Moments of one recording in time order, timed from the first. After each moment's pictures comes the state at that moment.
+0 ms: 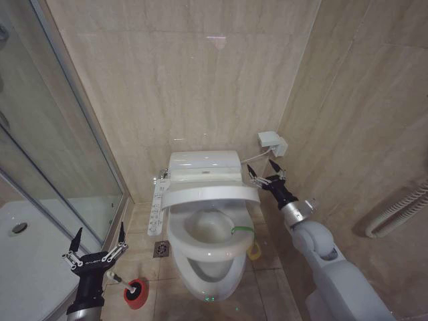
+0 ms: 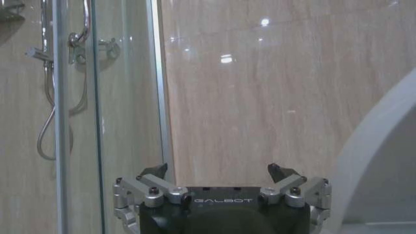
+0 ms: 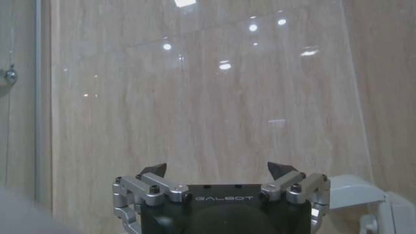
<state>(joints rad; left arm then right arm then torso) 1.79 -1.35 -0.63 -2.21 -0.07 -0.35 -0.27 -1.06 1.12 0.46 1.87 0.57 0.07 -0.12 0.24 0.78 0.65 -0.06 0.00</state>
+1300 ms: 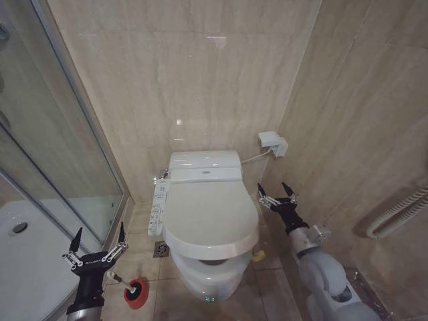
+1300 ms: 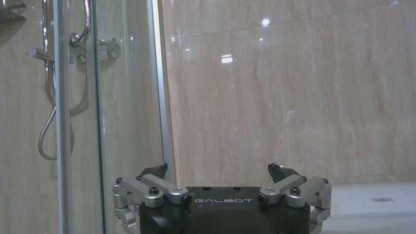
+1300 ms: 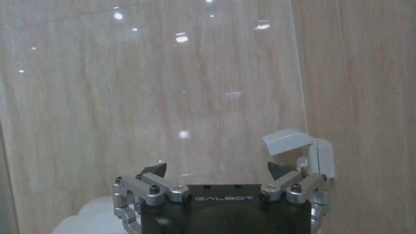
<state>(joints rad) 1.79 -1.35 -0.62 -2.21 -0.07 -0.35 -0.27 -1.31 1.20 0.53 2.02 0.49 0.01 0.03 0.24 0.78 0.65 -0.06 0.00</state>
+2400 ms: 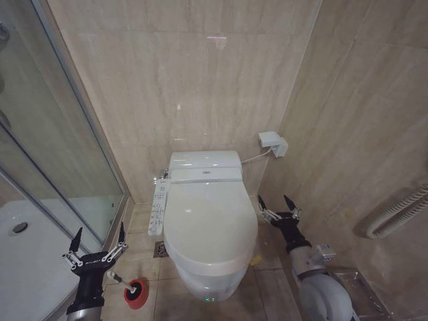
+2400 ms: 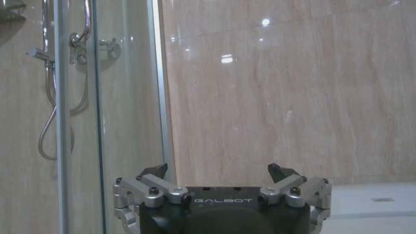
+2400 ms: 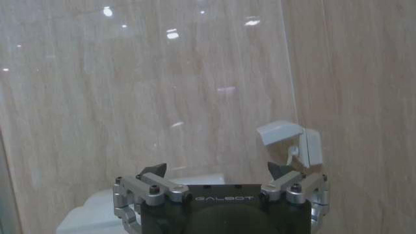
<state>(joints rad) 1.79 -1.35 -0.63 -2.21 -0.07 -0.35 -0.27 -1.43 1.30 0.56 2.10 0.42 0.01 0.02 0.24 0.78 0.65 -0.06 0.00</state>
